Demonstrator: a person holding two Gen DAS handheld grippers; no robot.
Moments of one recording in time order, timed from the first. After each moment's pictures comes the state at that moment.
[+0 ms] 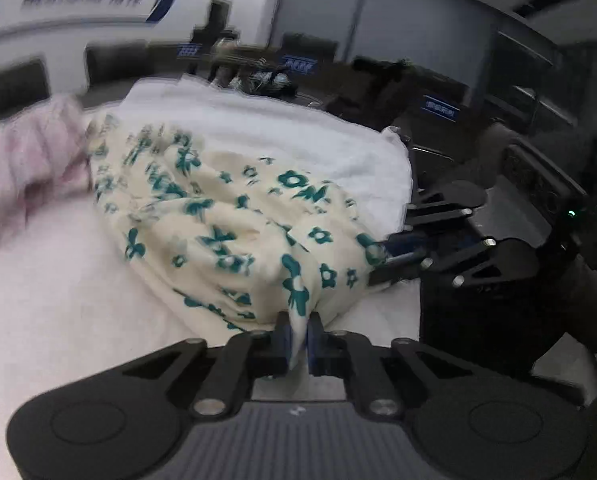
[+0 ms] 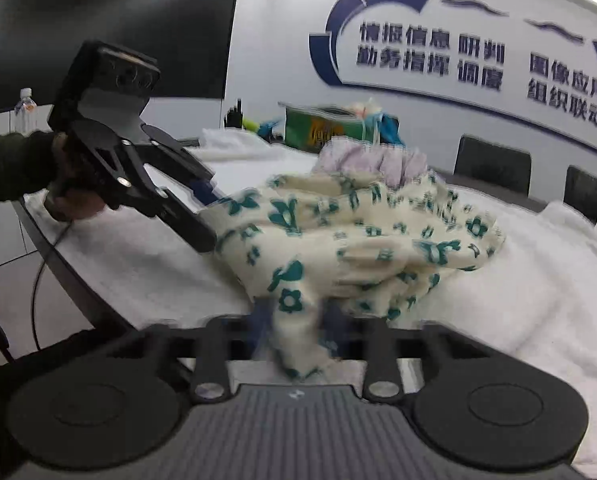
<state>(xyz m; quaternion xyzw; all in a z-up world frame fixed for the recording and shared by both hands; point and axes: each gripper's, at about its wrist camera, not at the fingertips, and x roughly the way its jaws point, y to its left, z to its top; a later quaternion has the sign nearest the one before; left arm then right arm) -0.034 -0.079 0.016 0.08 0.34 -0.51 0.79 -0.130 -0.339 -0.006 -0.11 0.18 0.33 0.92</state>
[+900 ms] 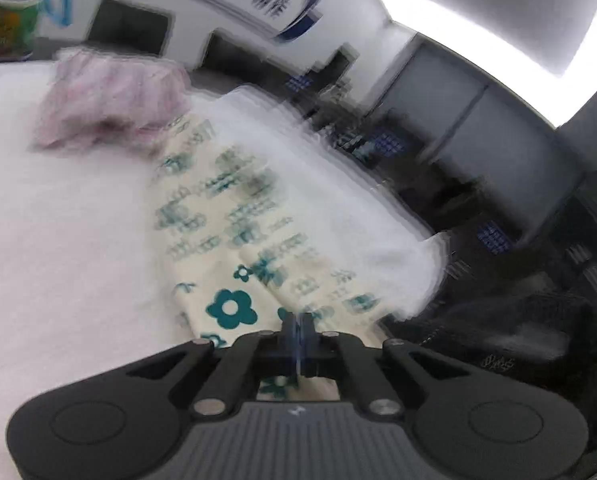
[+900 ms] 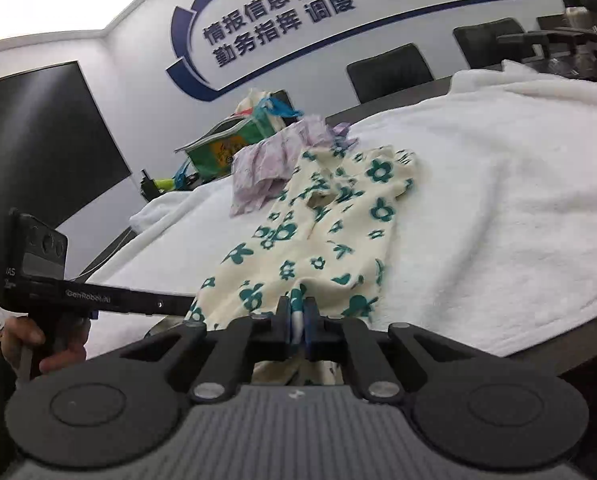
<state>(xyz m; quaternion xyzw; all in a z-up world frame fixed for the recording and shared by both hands) -0.056 -0.072 0.029 -0.15 0.33 -0.43 0.83 -0.140 -0.377 0.022 0.17 0.26 0.22 0.92</state>
